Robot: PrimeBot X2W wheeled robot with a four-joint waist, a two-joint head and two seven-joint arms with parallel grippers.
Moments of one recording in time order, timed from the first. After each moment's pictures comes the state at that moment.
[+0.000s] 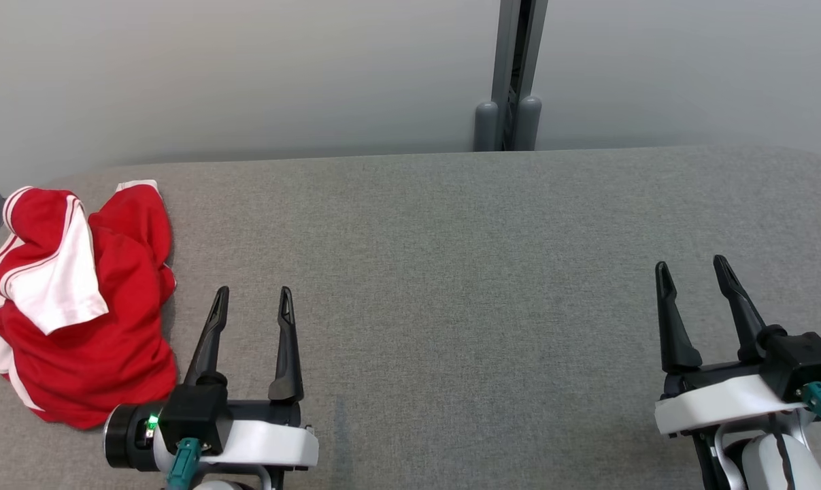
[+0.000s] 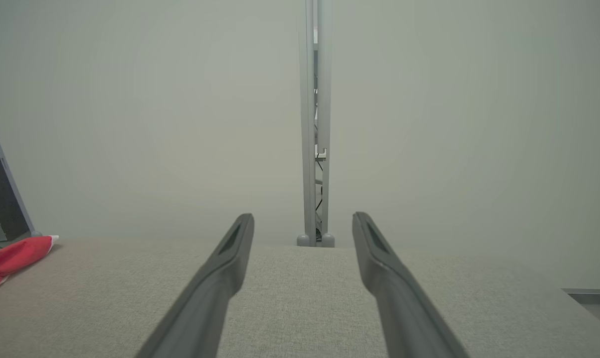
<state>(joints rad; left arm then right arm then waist) -0.04 0.05 -0.24 0.04 -0.16 0.23 -0.26 -0.14 -0.05 0.02 0.17 0.11 0.13 -0.26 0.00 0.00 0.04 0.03</state>
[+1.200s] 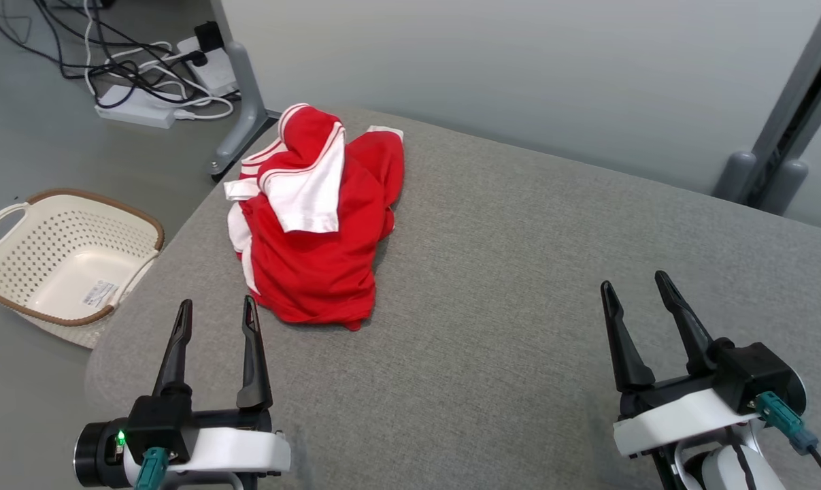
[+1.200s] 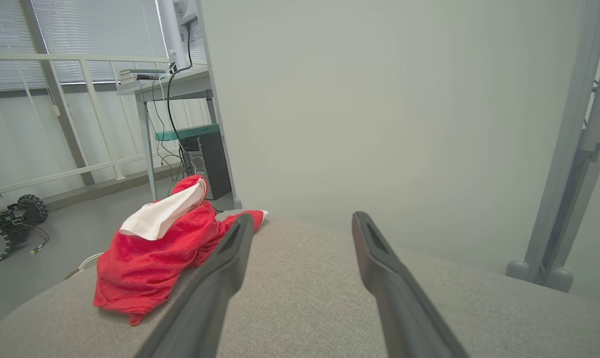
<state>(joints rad) 0.00 0.05 -0.16 0.03 -0.16 0.22 -0.26 -0.14 -0.05 0.14 0.18 0.16 0.13 -0.26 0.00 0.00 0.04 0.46</state>
